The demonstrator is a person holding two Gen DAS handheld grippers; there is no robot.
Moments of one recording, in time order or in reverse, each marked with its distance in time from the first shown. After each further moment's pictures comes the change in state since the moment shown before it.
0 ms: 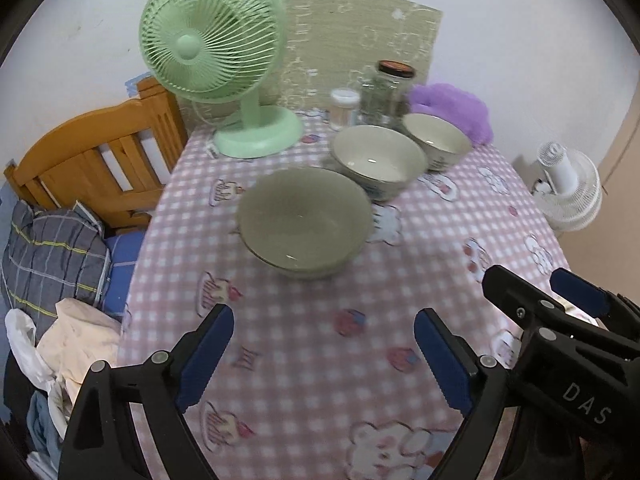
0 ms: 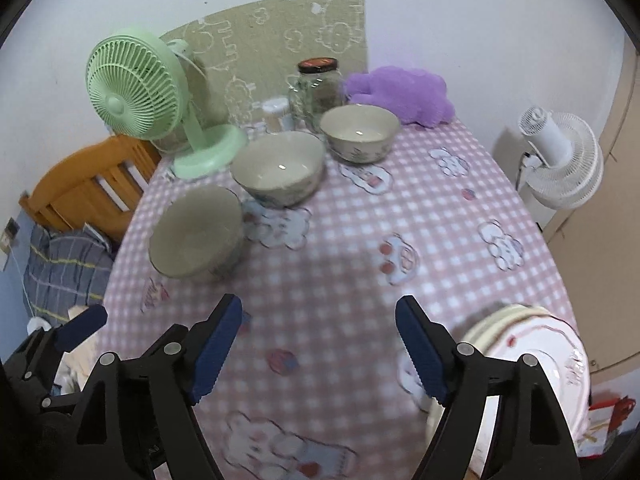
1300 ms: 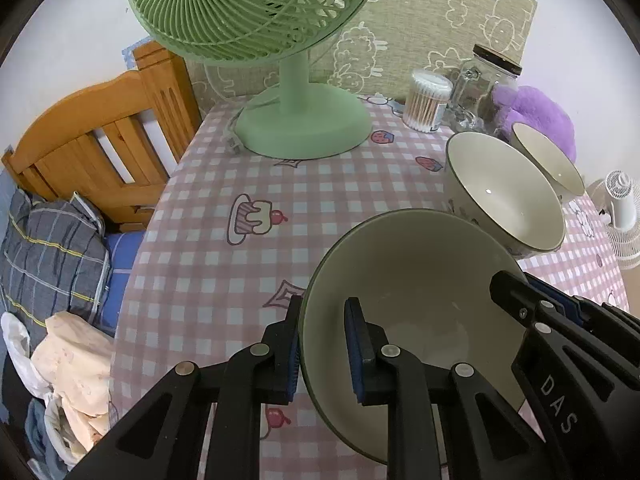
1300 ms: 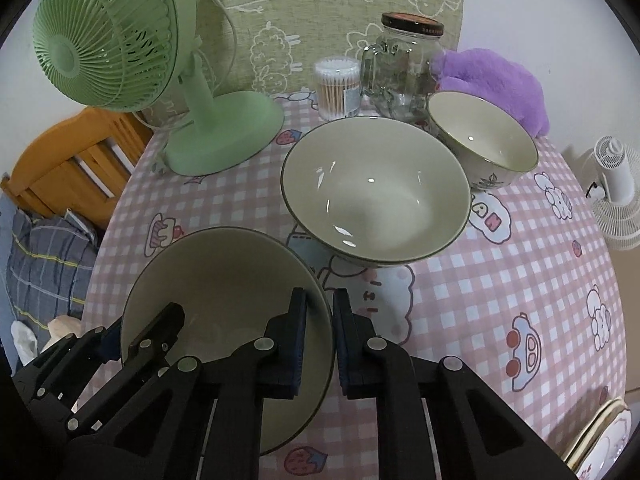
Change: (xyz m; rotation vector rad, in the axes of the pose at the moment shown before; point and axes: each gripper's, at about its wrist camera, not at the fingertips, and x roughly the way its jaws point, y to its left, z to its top) left arm 0.122 0.059 0.062 -0.061 0.049 0.073; right arm 0.155 0.081 0.073 -0.069 0.105 -0.003
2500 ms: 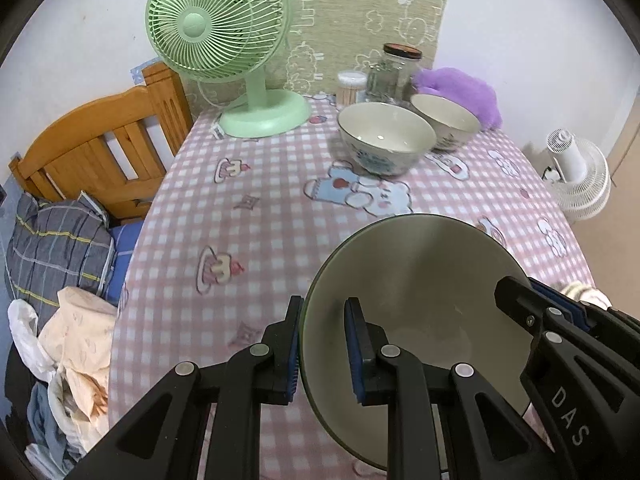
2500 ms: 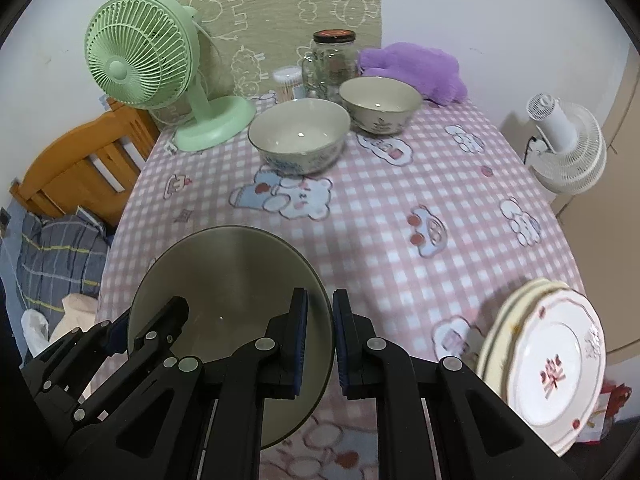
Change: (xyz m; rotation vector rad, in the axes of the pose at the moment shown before) left arm -0.114 -0.051 -0.102 0.065 -0.032 -0.048; right arm -0.128 -0.041 -0.111 0.072 -0.032 -0.032
